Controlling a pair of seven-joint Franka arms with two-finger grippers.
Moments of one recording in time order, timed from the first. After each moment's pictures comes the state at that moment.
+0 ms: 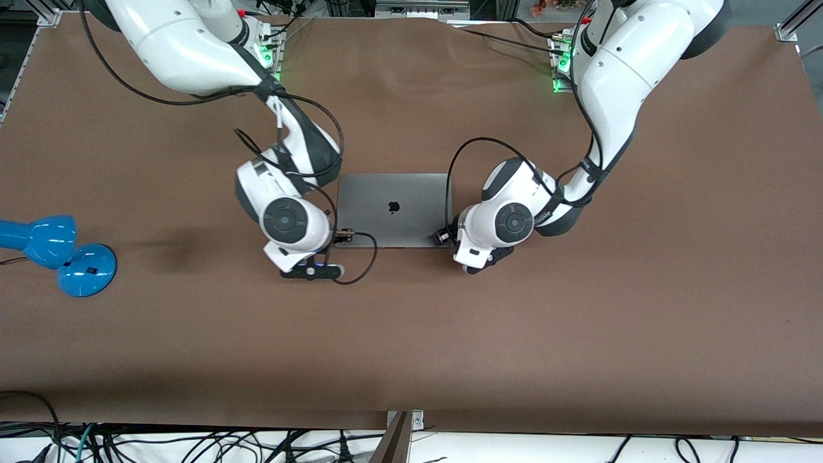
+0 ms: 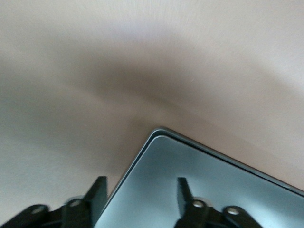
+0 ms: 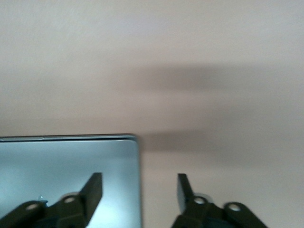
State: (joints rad) left arm -0.14 0.80 -0.50 -1.53 -0.02 2.15 -1.05; right arm 0.21 0.71 0.34 -1.38 -0.18 1.85 0.59
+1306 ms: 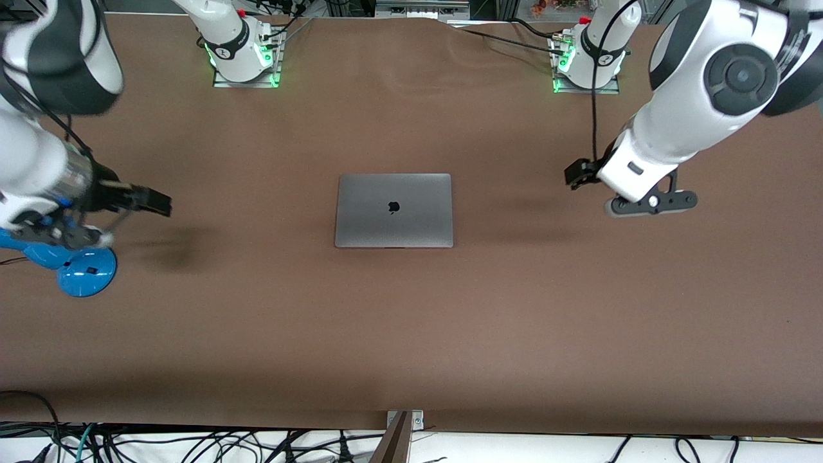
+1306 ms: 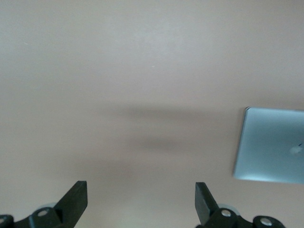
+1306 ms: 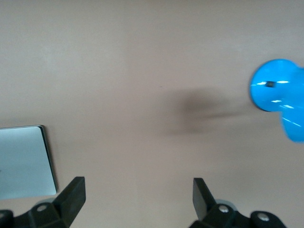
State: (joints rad) left arm -0.01 0.12 -0.29 -1.64 0.02 1.62 -0.37; right arm -0.05 0.17 0.14 -1.55 -0.06 1.66 0.18
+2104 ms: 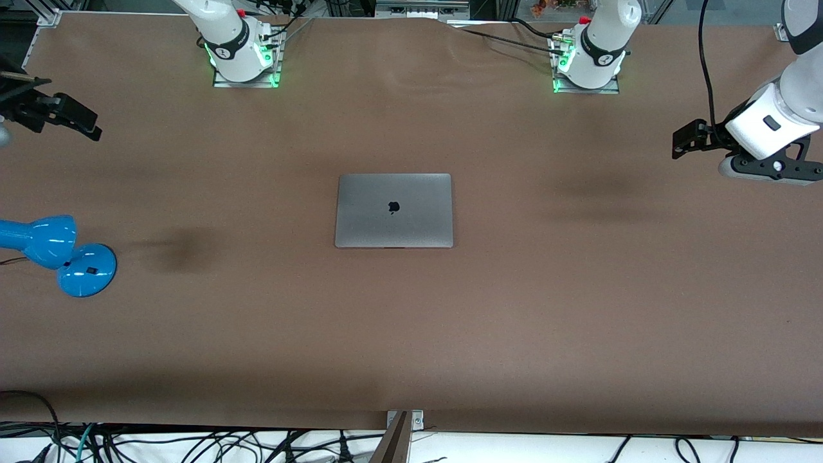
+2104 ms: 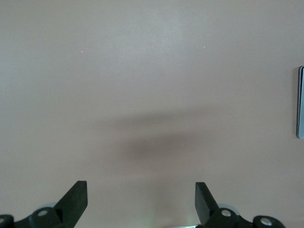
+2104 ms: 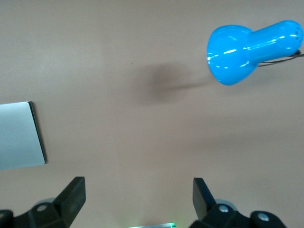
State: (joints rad) left arm -0.01 -0.06 0.00 -1.78 0.02 1.60 0.10; right arm -0.02 -0.07 0.02 -1.66 -0.05 1.55 0.10
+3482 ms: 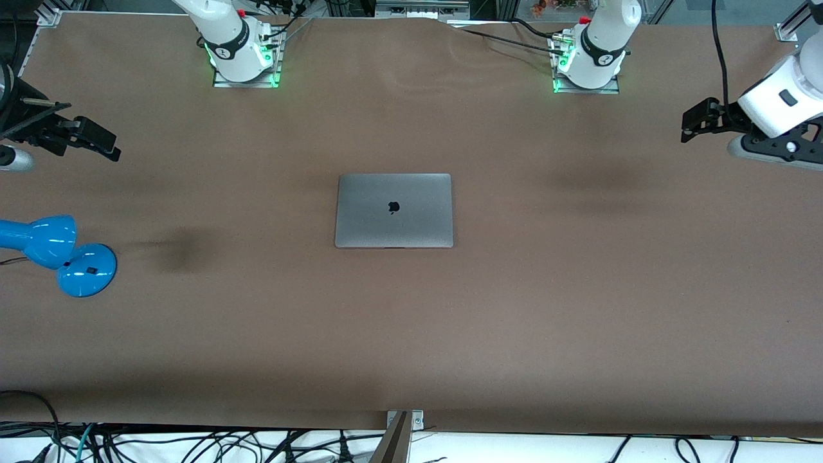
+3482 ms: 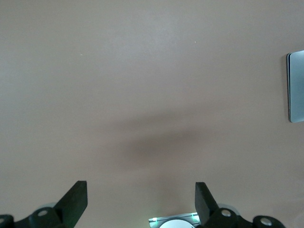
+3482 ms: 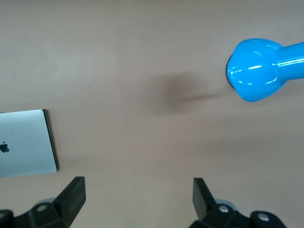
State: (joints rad) left arm 0.13 -0.06 -0.16 -1.68 0.02 1.49 0.15; right arm -0.01 -0.02 0.02 -1.65 0.00 1.60 0.10
